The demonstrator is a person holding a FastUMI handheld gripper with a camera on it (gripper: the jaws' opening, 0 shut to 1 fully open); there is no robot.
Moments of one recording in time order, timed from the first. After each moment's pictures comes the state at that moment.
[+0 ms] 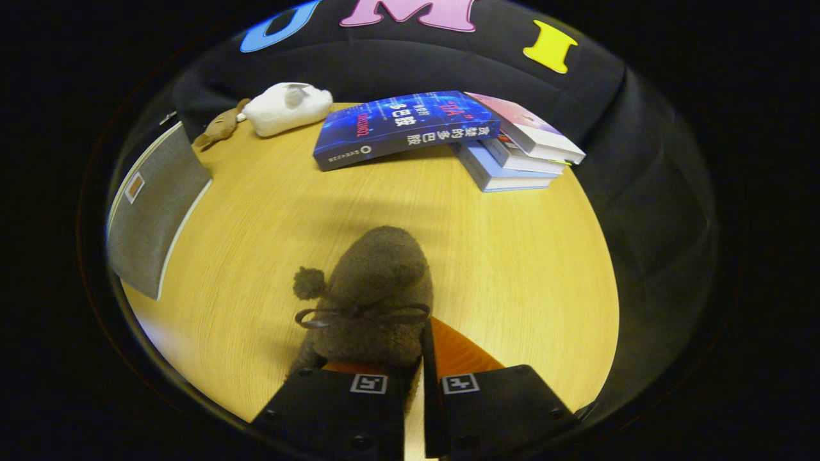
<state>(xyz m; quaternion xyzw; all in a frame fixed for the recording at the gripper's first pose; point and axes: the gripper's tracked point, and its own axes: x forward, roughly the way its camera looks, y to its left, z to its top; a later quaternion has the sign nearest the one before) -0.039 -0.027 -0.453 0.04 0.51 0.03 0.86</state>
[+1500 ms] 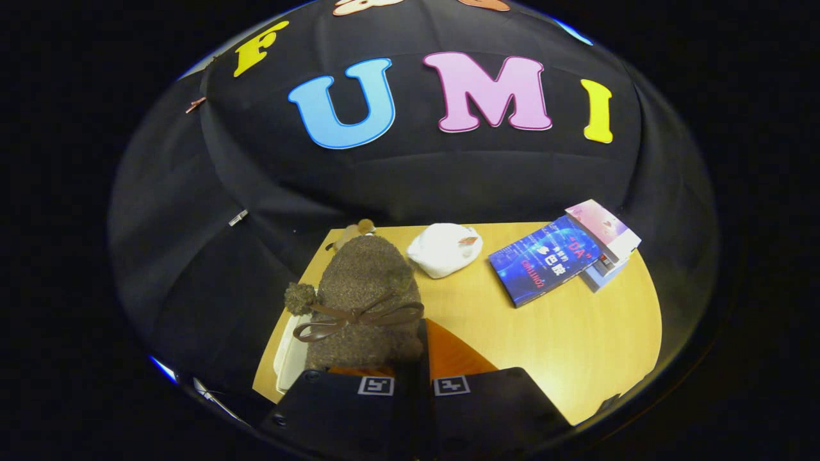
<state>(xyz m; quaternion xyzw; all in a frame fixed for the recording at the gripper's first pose) 0.060 0.245 -0.115 0.20 0.38 0.10 0.90</state>
